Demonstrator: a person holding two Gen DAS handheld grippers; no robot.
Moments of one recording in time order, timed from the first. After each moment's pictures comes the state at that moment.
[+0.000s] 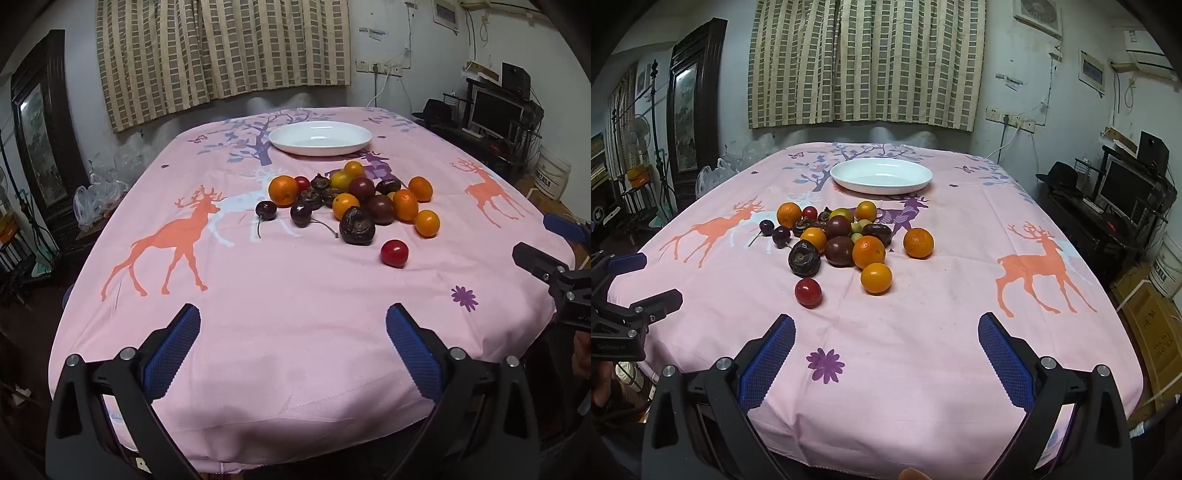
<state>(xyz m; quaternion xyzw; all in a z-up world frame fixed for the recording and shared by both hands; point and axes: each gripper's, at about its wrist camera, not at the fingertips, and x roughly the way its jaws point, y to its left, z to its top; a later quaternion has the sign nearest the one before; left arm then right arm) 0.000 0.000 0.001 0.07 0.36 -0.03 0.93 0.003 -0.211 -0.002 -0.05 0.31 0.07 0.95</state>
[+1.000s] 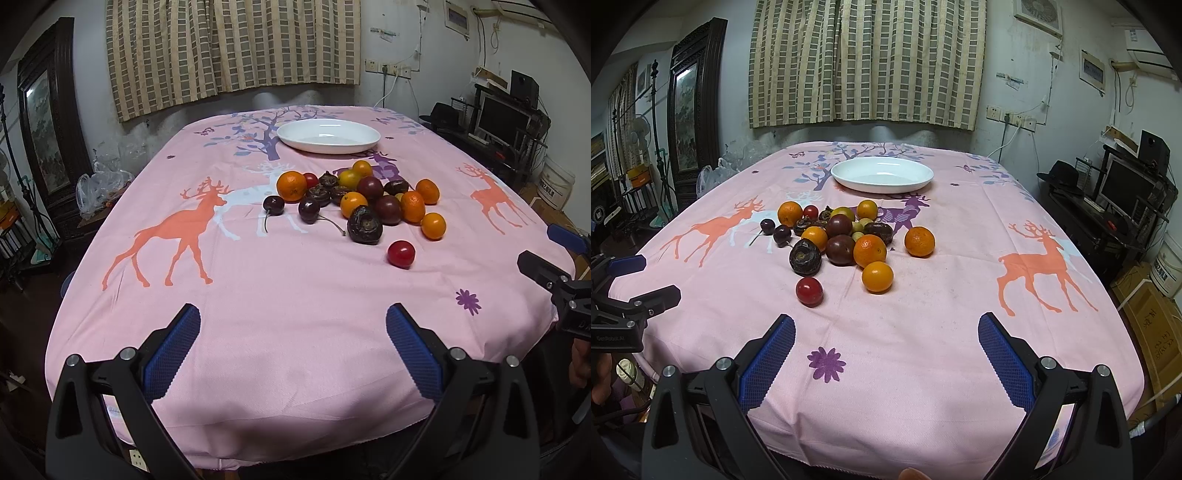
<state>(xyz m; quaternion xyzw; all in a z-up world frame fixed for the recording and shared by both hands) 0.003 0.011 -0.002 0.04 0.37 -0.03 0.93 0.003 -0.211 -0.003 -0.05 0.31 0.07 0.95</state>
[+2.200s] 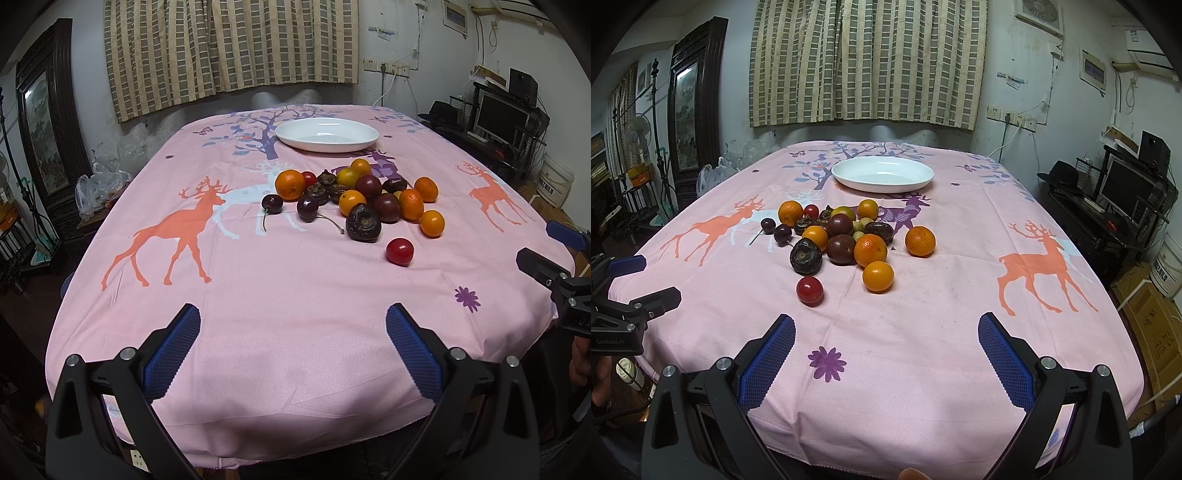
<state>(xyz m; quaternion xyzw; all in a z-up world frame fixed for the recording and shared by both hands) 0.001 0.008 -0.002 0.04 0.38 -0.03 0.93 0.002 -0.208 -0.005 -0.05 0.32 0.07 0.95</state>
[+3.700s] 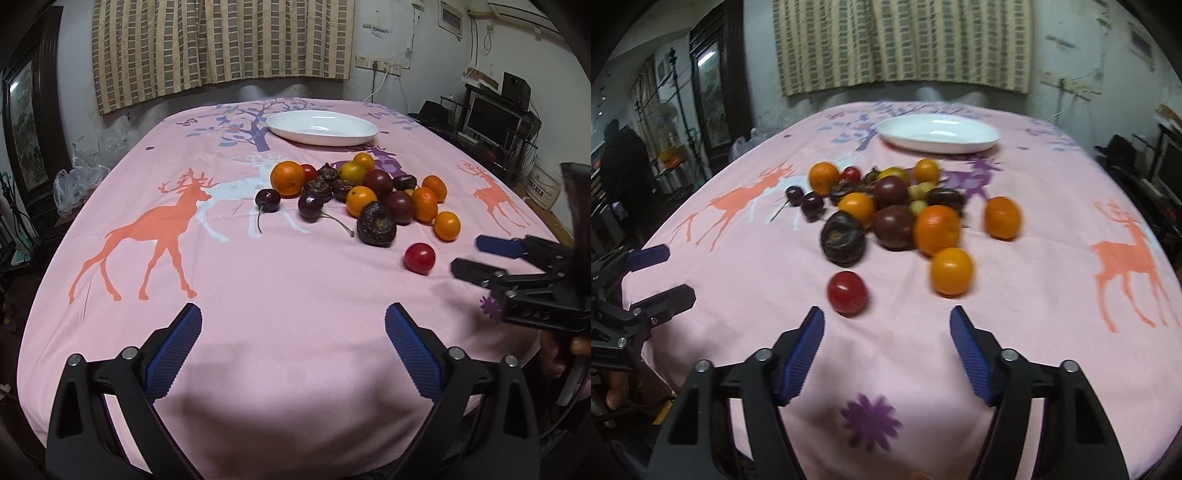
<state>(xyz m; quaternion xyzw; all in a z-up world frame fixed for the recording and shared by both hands) 0.046 0.031 -0.032 0.02 0.38 -0.07 0.92 0.092 -0.159 -0.060 -0.04 0.40 0.17 0.90</state>
